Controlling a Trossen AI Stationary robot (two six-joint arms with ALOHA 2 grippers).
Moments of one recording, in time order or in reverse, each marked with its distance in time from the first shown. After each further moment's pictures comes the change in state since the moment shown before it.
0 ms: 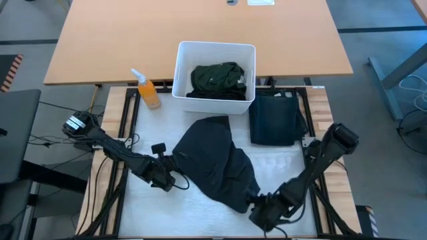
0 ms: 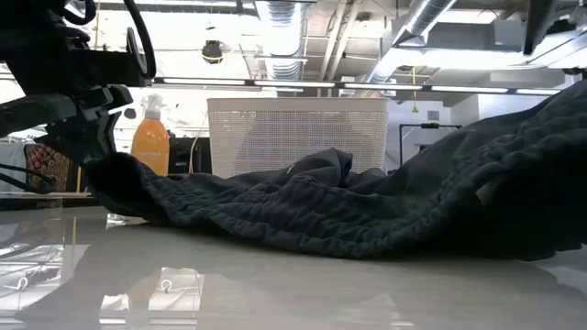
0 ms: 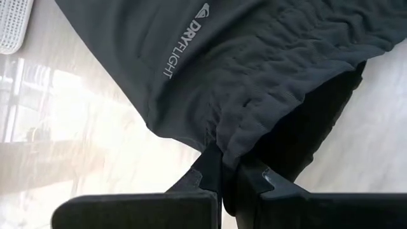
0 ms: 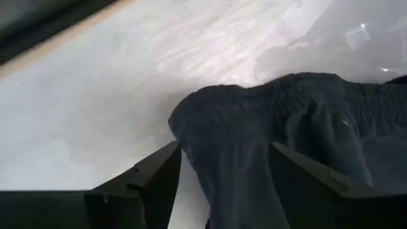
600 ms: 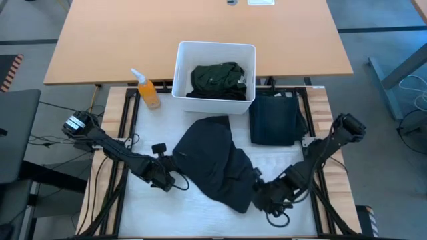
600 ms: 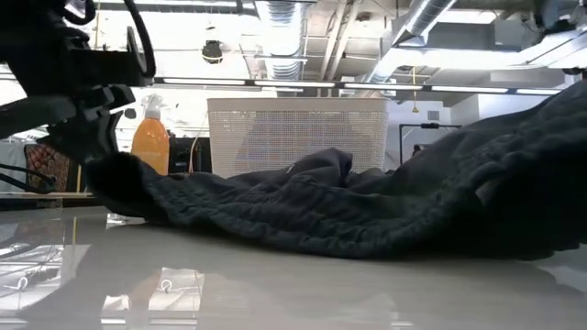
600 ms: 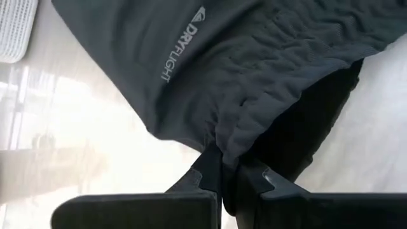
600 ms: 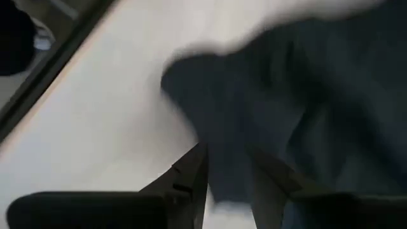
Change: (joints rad) left arm 0.000 0.000 -0.002 0.009 -0.013 0.028; right arm -0.084 -0.171 -0.025 -0.118 -0.116 0.249
